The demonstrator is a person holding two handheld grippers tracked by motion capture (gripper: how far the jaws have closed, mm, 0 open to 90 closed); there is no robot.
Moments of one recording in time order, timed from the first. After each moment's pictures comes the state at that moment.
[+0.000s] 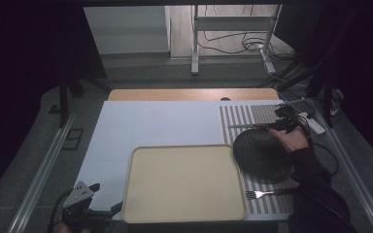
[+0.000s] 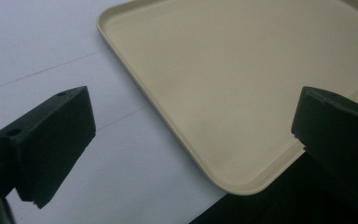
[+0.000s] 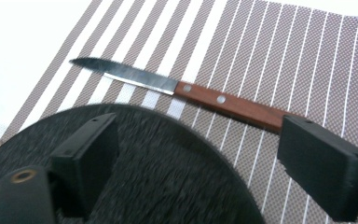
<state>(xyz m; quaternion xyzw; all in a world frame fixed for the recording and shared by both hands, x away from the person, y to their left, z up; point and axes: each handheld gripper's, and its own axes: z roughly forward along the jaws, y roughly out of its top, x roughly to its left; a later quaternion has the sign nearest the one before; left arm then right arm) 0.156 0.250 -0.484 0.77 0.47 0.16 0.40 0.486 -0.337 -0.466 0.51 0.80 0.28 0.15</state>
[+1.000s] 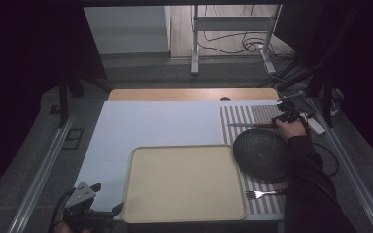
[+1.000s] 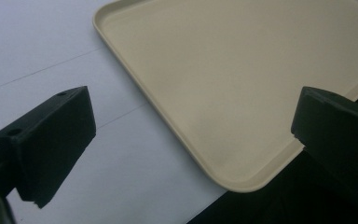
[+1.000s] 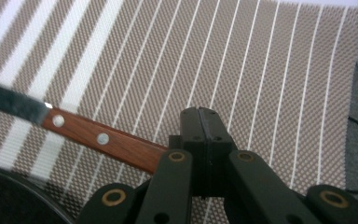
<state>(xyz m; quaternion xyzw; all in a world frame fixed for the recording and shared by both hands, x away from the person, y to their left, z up) 0.156 0.247 -0.484 0.78 0.46 0.16 0.39 0.545 -0.367 -0.495 0.55 0.79 0.22 0.17</state>
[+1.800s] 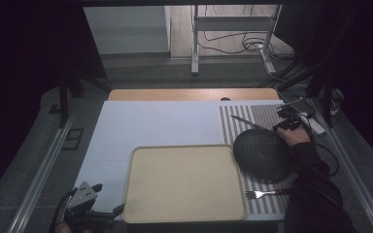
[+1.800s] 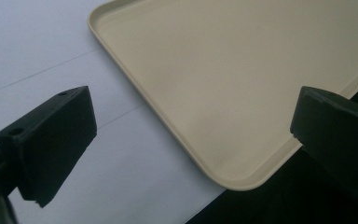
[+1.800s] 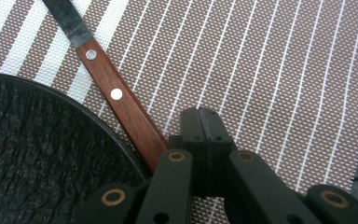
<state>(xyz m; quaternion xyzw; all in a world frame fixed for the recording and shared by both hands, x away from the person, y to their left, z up) 0.156 0.245 -0.484 0.79 0.45 0.16 0.38 0.515 -0.365 -0.493 0.53 0.81 0.20 0.15</state>
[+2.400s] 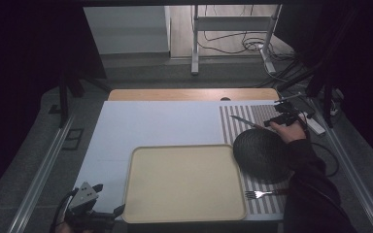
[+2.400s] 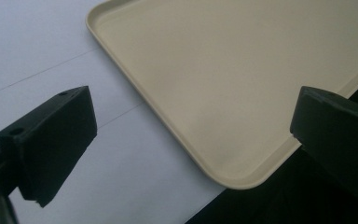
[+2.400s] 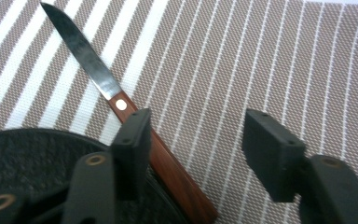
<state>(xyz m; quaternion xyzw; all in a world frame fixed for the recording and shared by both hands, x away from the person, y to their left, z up) 0.156 0.243 -0.484 0.79 0.45 0.17 0.38 0.520 -0.346 -0.478 0.54 0.79 0.23 0.16</state>
